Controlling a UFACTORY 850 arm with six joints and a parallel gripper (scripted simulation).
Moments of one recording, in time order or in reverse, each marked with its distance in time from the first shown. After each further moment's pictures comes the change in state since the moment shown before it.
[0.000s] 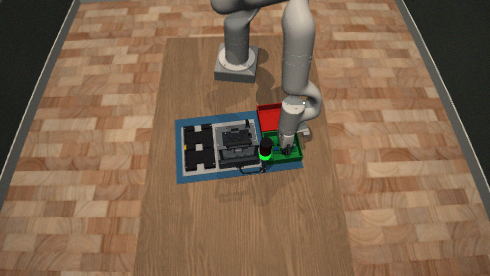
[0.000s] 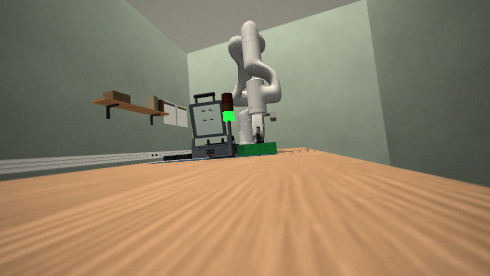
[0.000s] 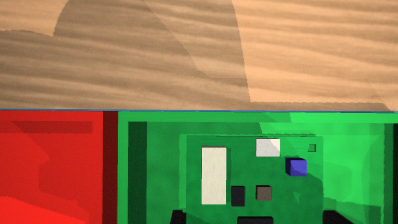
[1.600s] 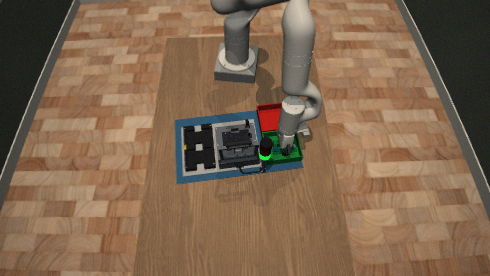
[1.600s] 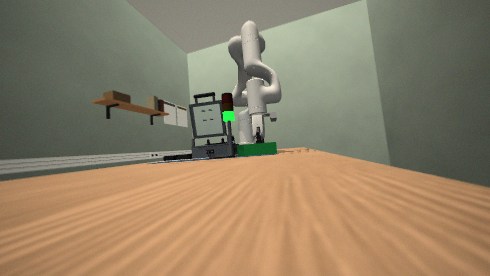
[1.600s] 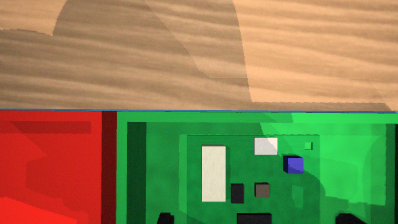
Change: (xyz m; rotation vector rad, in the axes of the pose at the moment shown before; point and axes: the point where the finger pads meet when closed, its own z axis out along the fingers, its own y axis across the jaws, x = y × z) arm 0.000 0.000 0.001 0.000 0.000 0.000
